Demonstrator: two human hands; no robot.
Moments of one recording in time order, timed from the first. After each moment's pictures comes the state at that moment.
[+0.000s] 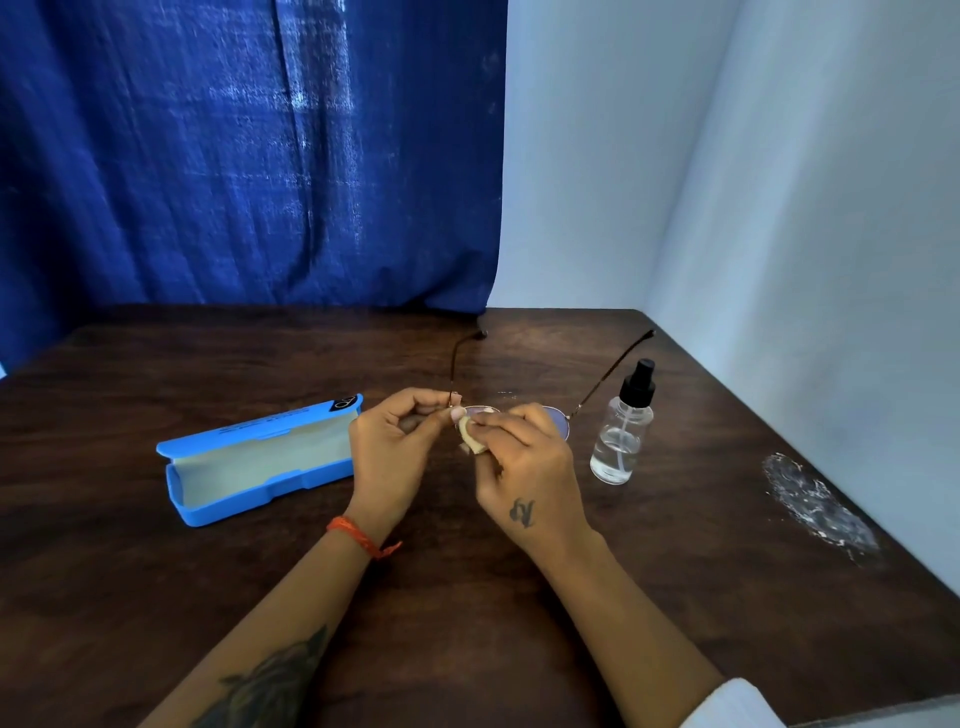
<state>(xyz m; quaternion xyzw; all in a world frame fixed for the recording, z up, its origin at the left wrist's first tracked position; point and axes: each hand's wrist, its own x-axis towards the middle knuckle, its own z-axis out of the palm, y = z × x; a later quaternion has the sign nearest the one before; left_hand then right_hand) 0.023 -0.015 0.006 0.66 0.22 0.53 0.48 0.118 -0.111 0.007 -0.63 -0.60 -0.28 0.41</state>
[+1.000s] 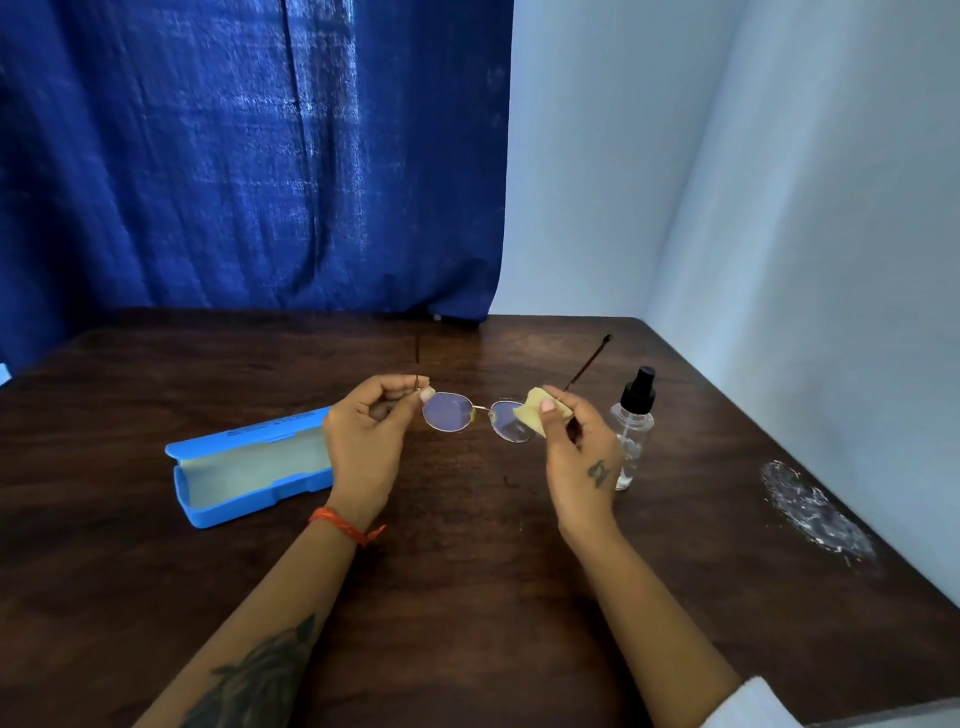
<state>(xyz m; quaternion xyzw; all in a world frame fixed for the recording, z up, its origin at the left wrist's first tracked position) 0.013 -0.001 0.017 0.62 0.27 0.56 0.48 0.142 -0.109 0.010 -0.68 -0.32 -0.03 0.66</state>
